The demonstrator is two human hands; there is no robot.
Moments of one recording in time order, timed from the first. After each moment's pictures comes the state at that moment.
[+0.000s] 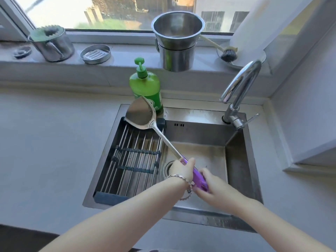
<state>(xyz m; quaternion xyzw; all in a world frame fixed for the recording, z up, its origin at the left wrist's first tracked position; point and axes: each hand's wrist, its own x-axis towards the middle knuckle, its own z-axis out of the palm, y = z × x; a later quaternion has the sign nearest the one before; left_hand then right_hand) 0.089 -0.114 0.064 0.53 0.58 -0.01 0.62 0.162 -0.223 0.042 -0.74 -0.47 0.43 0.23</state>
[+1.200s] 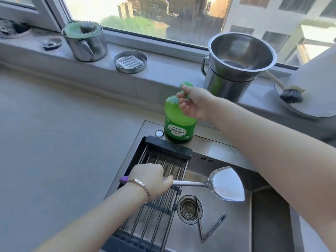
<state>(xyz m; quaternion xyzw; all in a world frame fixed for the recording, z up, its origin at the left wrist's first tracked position) 0.031 0.086 0.039 0.89 0.40 -0.16 0.12 0.228 0.151 0.131 -0.61 -0.12 0.62 0.48</state>
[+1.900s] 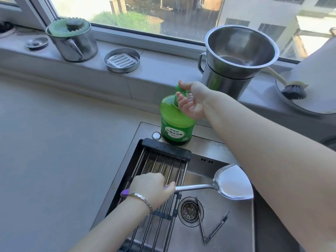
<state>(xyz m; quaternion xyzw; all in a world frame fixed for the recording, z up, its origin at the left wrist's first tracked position) 0.038 0.083 0.020 0.88 0.43 -0.15 0.17 0.239 0.161 0.139 -0.55 0.01 0.69 0.47</state>
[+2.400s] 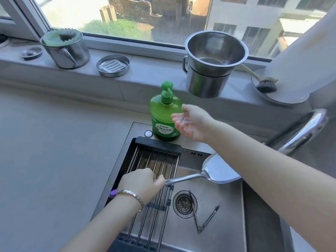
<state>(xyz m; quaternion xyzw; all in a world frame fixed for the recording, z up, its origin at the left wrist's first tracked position) 0.024 0.062 0.052 0.86 0.46 -0.12 0.18 0.220 0.076 0.128 -0.58 -0.03 0.63 0.52</state>
